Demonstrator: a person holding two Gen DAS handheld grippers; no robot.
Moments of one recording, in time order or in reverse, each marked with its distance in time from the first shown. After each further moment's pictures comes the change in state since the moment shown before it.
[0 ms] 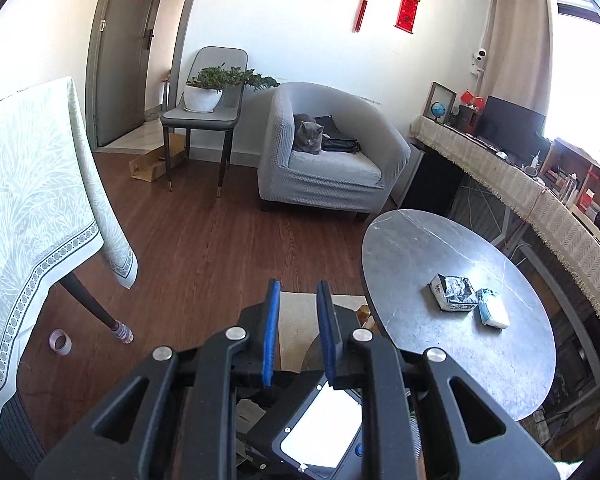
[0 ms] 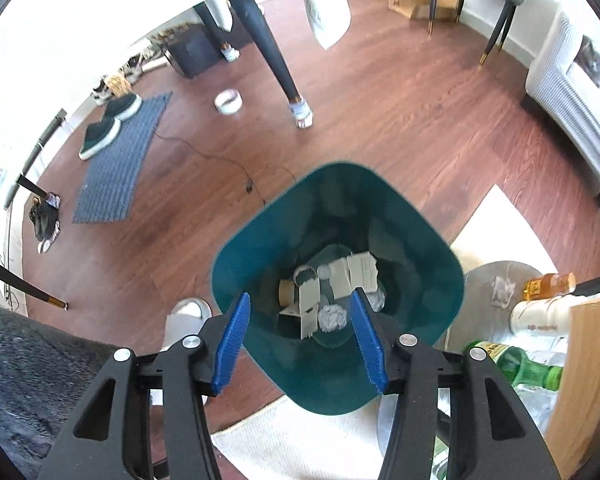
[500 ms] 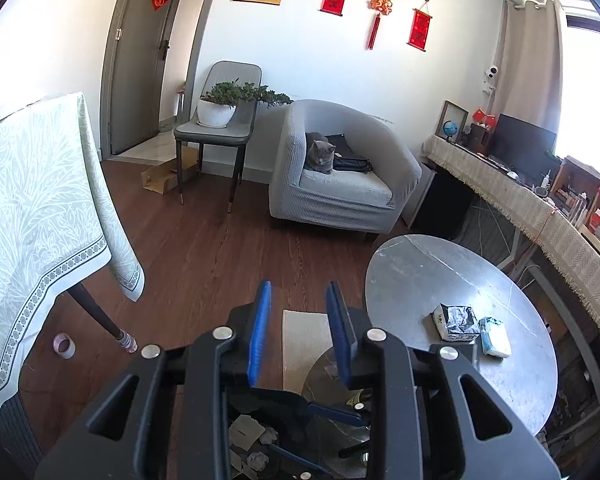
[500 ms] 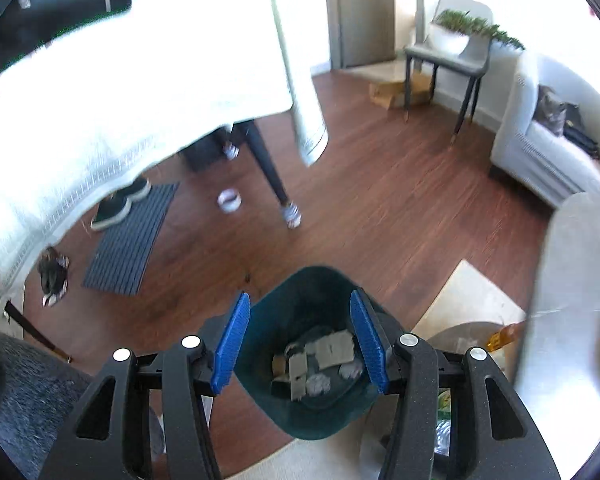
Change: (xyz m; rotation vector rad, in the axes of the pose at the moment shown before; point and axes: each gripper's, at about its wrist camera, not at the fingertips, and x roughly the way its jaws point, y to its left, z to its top) left arm -0.002 -0.013 0.017 -0.031 -0.063 0.045; right arm -0.114 -0.018 -0.008 0.013 -0.358 -0.028
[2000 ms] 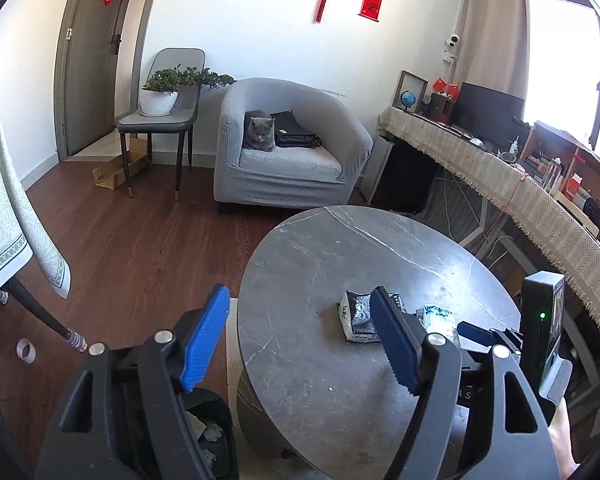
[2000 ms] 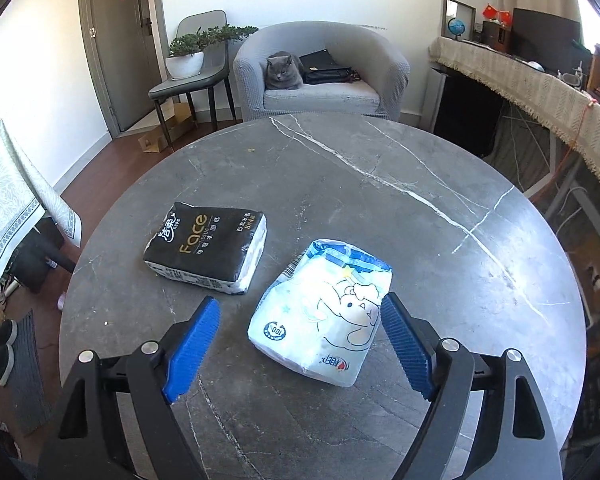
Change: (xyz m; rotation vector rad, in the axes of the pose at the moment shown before) left arm 0.064 -0.123 -0.021 0.073 0.075 -0.116; right arm -0.135 -0.194 -0.111 0.552 -0.110 -0.557
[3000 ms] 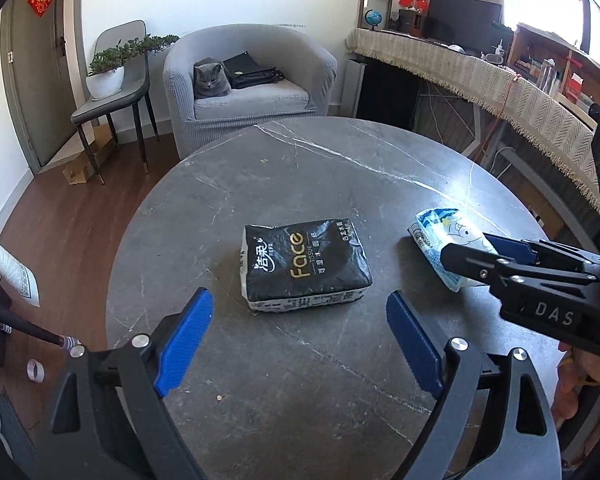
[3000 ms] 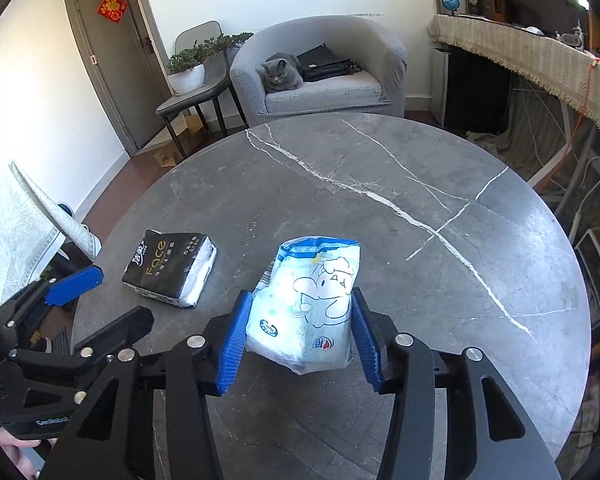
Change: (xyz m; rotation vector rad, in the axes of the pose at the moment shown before) left arm 0.111 -0.080 -0.040 0.190 0.224 0.010; right arm -0.007 -0.068 0.010 0.090 0.014 0.138
